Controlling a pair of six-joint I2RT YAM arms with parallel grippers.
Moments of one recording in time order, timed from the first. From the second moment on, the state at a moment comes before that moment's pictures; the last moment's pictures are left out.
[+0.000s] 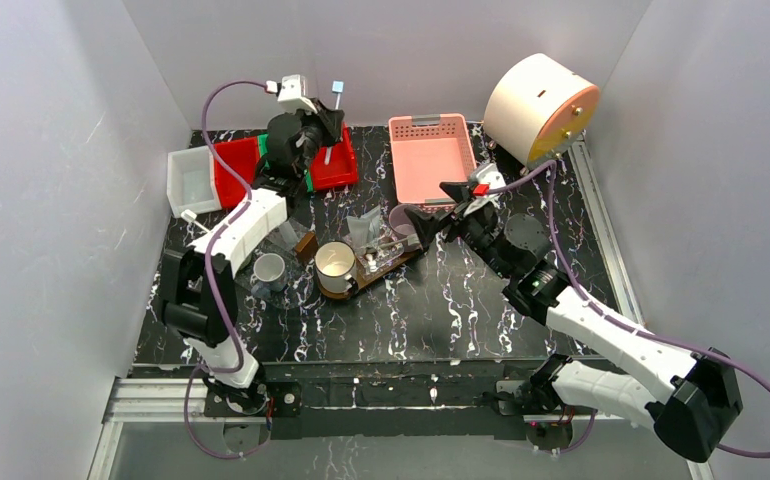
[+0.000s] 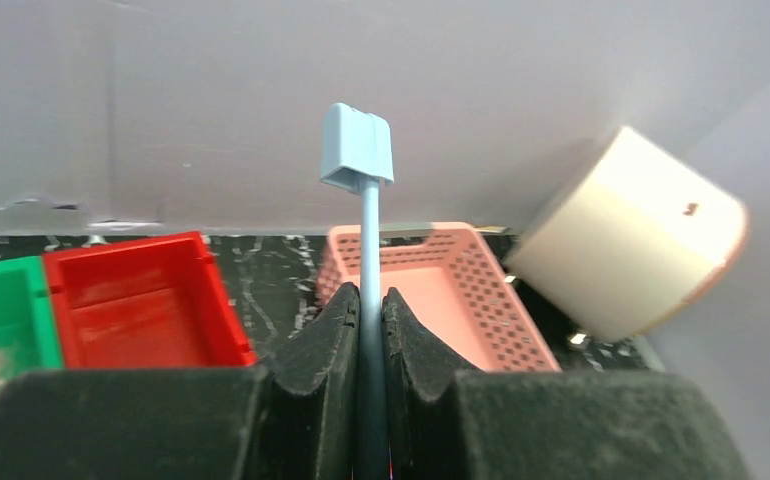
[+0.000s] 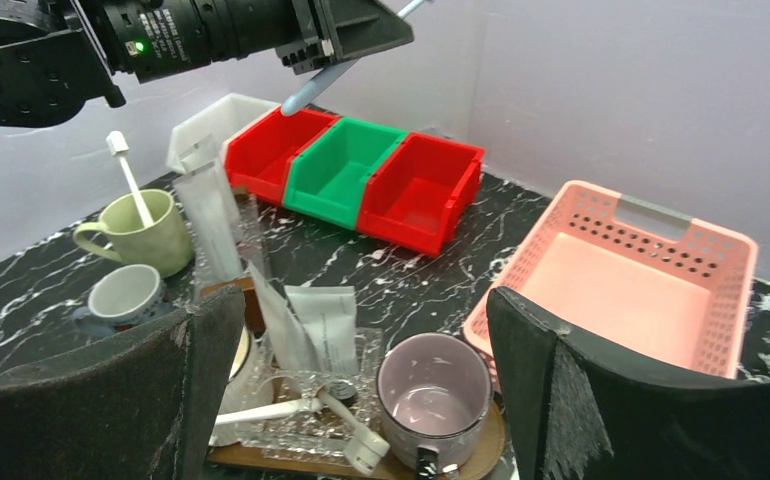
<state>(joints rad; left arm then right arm) -0.33 1.70 1.33 0.38 -0.04 -0.36 0.77 0.99 0.72 0.42 0.04 0.05</state>
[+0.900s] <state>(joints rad) -0.46 1.40 0.99 0.74 0.20 -0.74 0.77 1.33 0.89 0.69 -0.32 0.34</state>
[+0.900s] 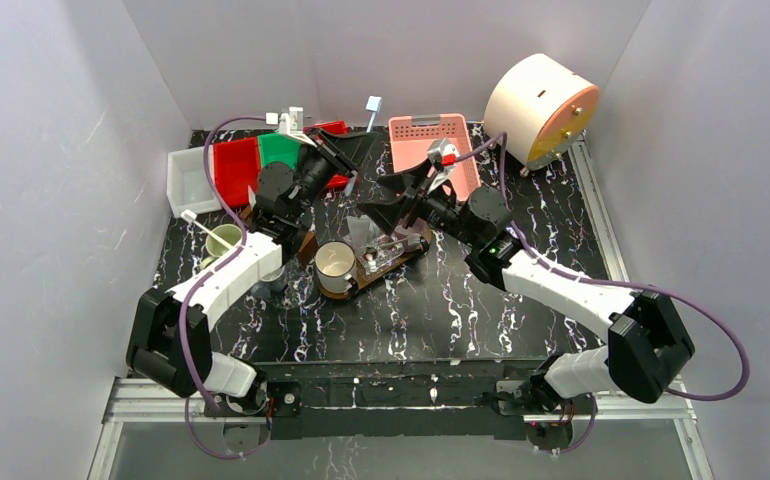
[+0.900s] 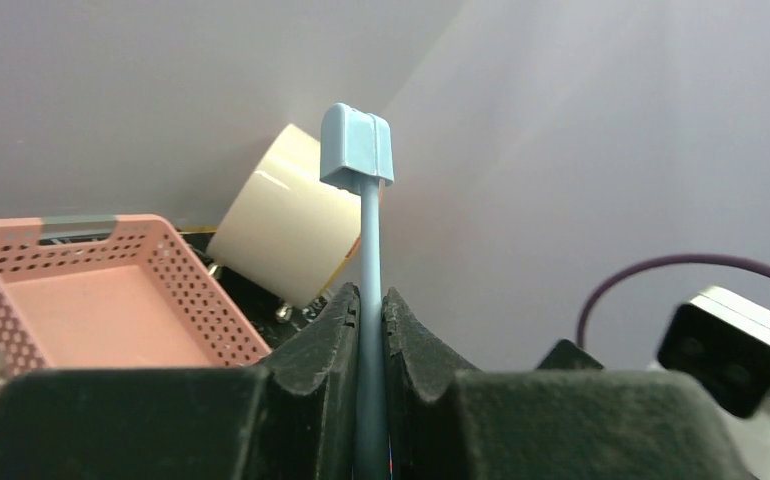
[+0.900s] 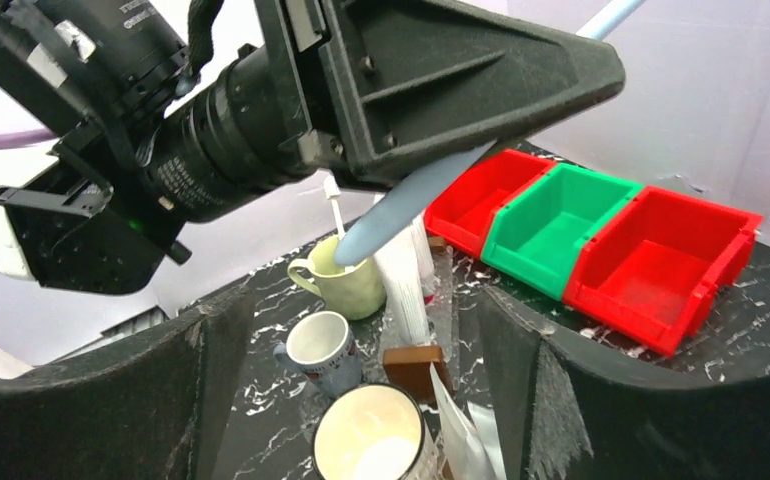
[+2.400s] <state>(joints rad) -0.51 1.20 0.82 0.82 0.12 -0.67 0.77 1.51 0.99 0.80 -0.44 0.48</state>
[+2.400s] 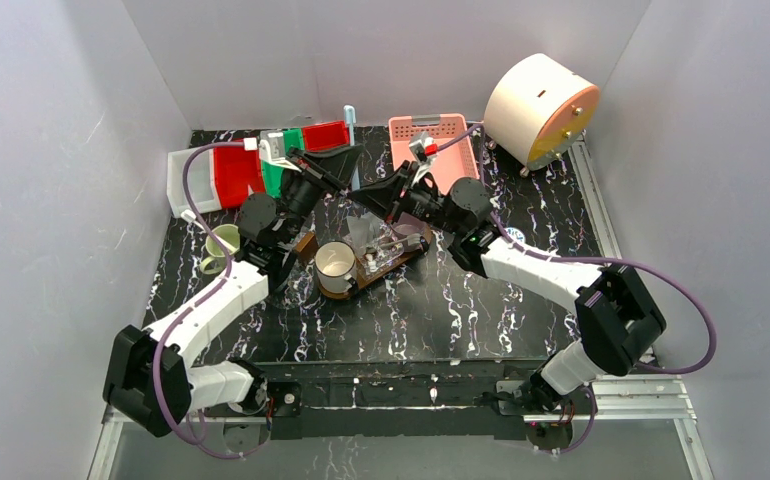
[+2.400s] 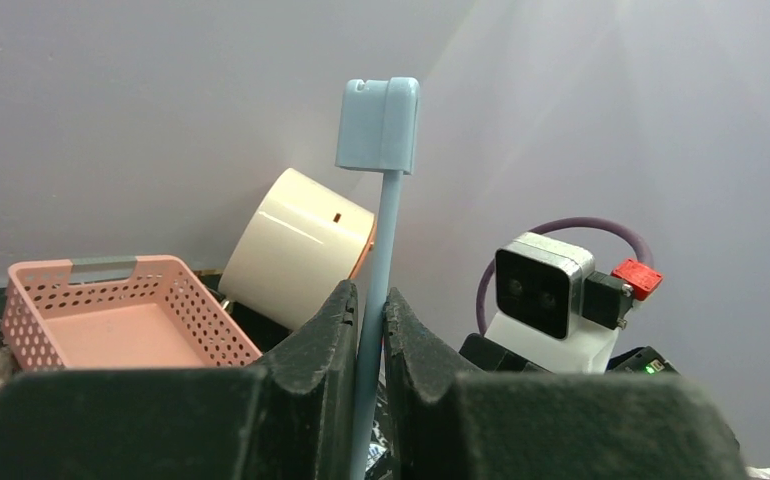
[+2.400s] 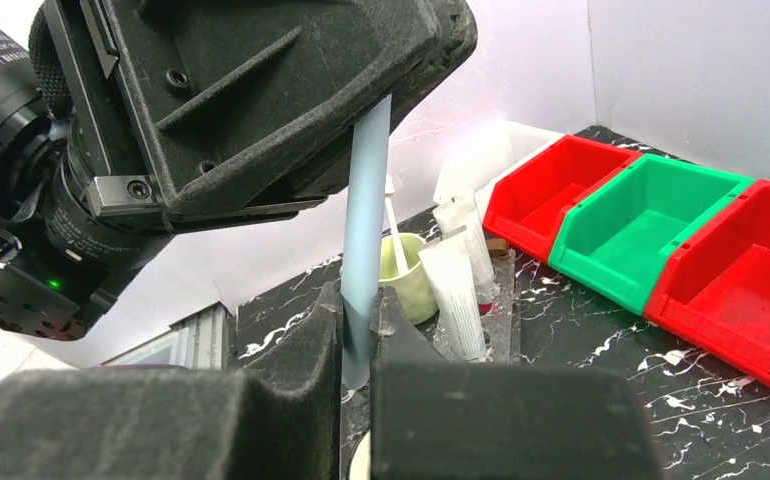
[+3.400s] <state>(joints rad) -0.52 1.10 0.86 0.46 0.01 -0.52 0.77 1.57 1.10 0.58 -0.51 0.27</state>
